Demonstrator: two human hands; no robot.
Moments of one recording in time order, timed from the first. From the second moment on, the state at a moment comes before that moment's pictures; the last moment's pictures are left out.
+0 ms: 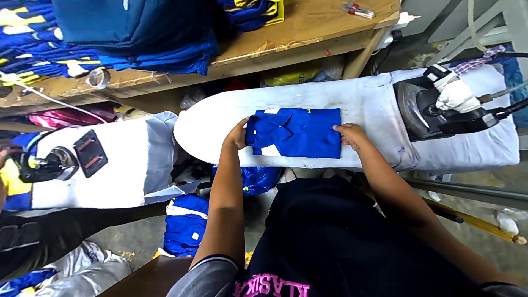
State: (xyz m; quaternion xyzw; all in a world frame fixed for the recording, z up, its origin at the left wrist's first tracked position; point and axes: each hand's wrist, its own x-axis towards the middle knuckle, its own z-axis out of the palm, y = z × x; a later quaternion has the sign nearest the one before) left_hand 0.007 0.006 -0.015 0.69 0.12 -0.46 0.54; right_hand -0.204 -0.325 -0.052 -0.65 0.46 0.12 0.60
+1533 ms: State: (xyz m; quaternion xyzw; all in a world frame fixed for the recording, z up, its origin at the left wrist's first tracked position) left_hand 0.383 -0.298 0.376 0.89 -0.45 0.02 -0.03; right_hand 0.167 -0.244 0.186 -0.22 0.24 -0.21 0.92
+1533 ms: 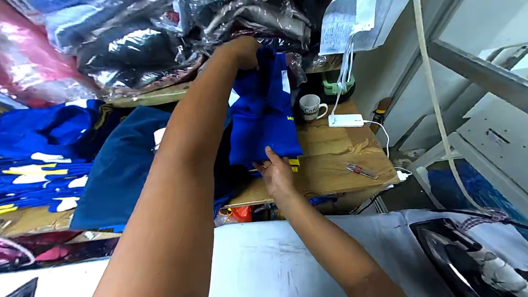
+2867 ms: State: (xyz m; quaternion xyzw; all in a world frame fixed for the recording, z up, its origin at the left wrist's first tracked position) left_hand 0.436 -0.306 0.197 0.95 -0.29 -0.02 0.09; right_hand 0.176 -0.269 0.156 -0.28 0.30 -0.08 0.91
